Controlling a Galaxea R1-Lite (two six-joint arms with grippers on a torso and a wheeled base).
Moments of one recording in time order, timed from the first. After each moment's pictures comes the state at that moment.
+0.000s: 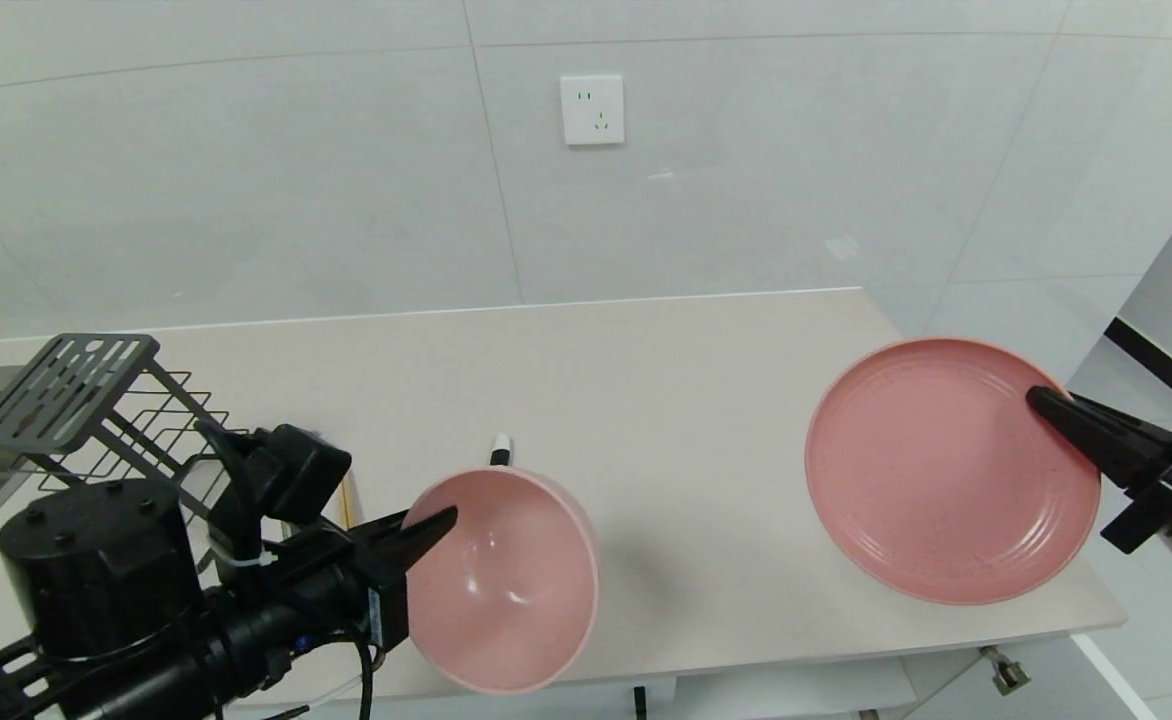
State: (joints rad) left arm -0.42 1.56 -0.22 -1.13 -0.13 0.02; right arm 0.13 1.43 -0.14 -1.51 0.35 0.03
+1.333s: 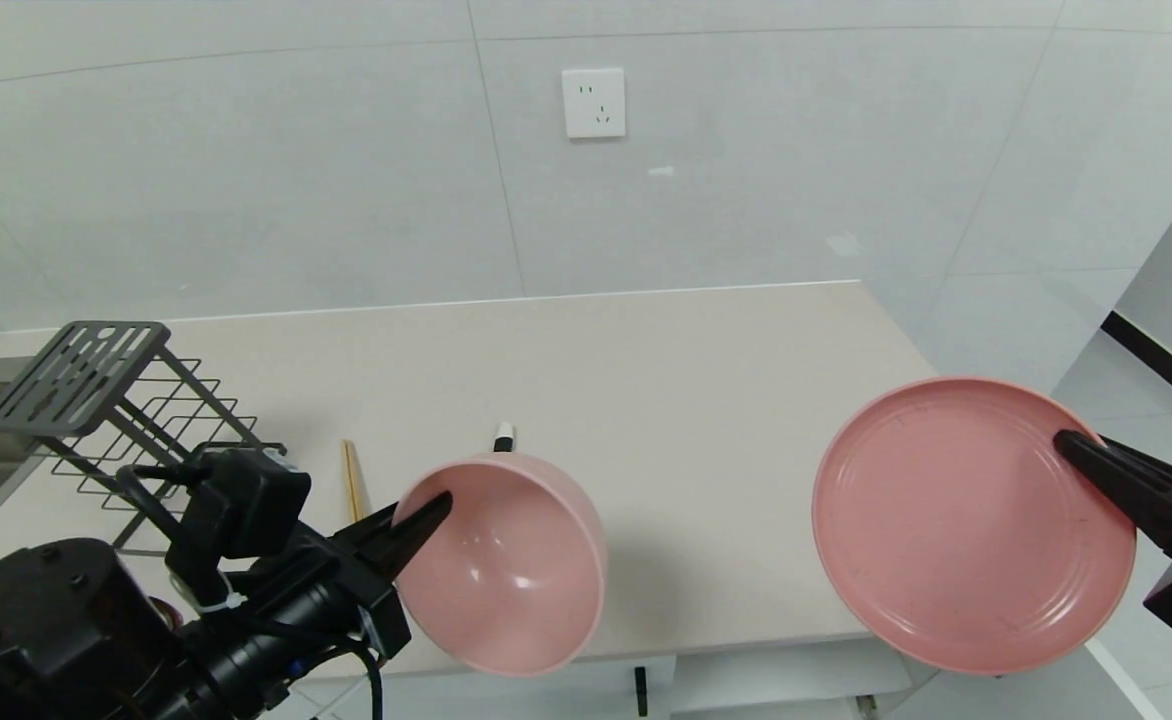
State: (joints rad) left arm -0.47 1.65 -0.05 -1.57 -0.06 0.02; right arm 0.17 1.34 0.00 -1.57 0.35 0.02
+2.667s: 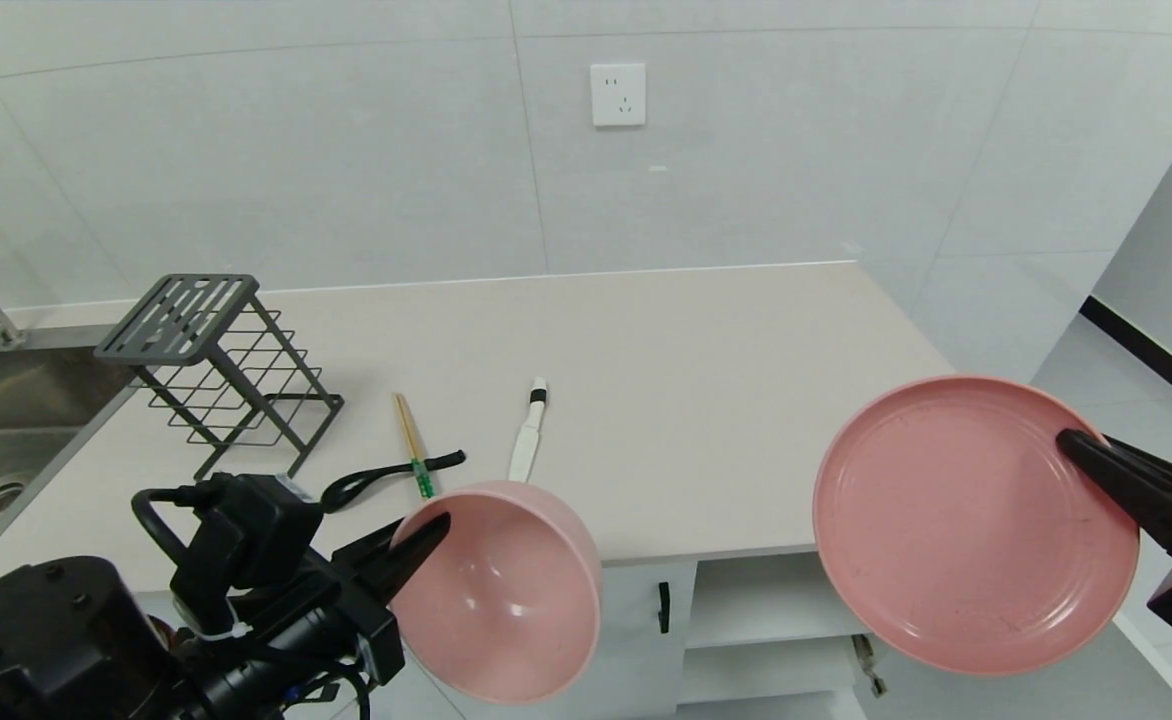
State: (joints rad) left arm -0.48 1.66 -0.02 -1.57 -0.06 0.10; right arm 0.17 1.33 0.00 -1.57 0.35 0.02
